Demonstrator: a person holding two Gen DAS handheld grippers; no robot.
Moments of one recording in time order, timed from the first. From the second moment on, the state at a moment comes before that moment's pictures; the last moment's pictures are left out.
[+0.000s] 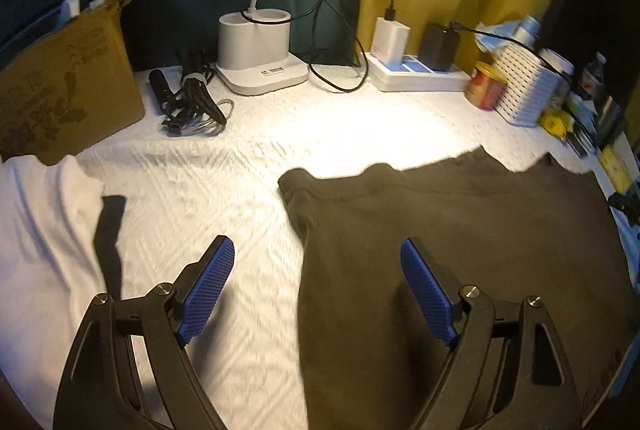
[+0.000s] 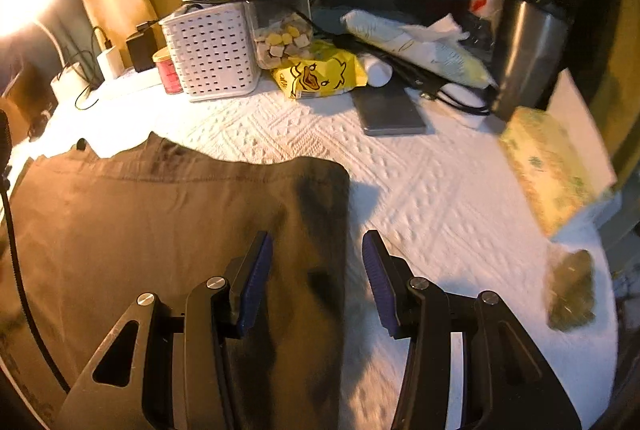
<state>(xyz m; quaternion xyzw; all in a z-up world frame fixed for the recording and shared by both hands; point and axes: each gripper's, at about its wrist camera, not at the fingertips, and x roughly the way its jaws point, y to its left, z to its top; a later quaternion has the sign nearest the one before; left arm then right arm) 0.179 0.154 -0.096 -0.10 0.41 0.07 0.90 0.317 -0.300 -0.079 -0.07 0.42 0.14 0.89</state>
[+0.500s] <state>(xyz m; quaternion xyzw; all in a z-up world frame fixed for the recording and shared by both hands) 0.214 0.148 -0.116 -0.05 0.42 0.06 0.90 0.355 -0.287 -0.099 -0.06 0.44 0.16 0.88</state>
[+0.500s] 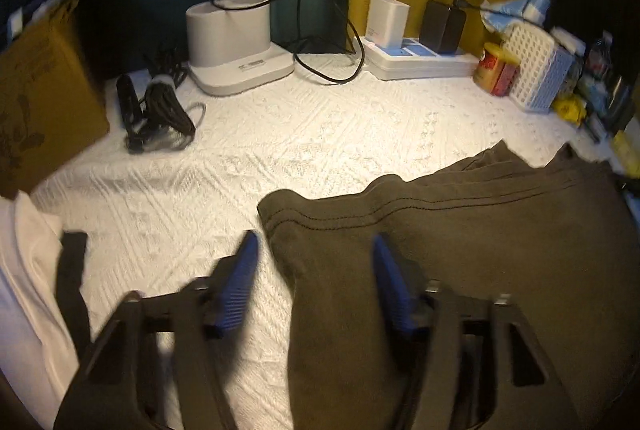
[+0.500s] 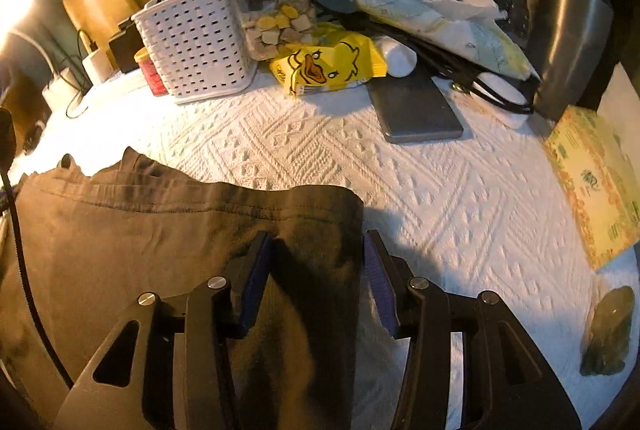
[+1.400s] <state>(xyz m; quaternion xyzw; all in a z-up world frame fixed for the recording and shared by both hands) 0.225 0.156 -0.065 -0.01 0.34 0.06 0.94 0.346 -0.281 -0.058 -0.08 0.35 0.15 0.92</state>
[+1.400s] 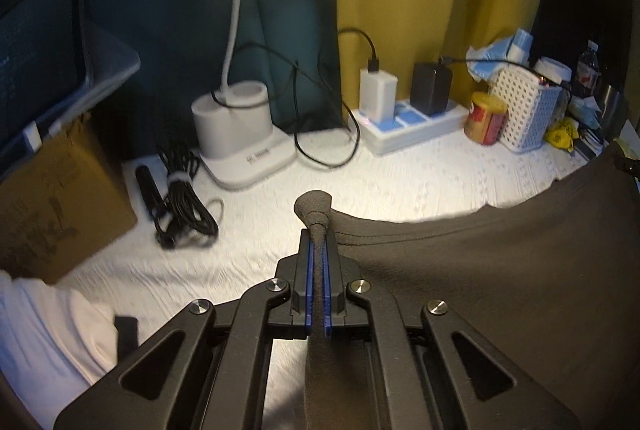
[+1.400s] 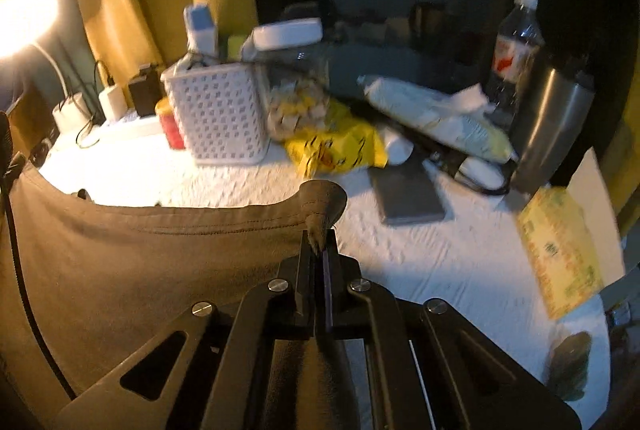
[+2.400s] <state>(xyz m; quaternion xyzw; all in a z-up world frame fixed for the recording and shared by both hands) 0.246 0.170 -0.084 -0.08 0.39 0.09 0.91 0.378 -0.282 -0.106 -0.10 0.42 0.09 0.90</state>
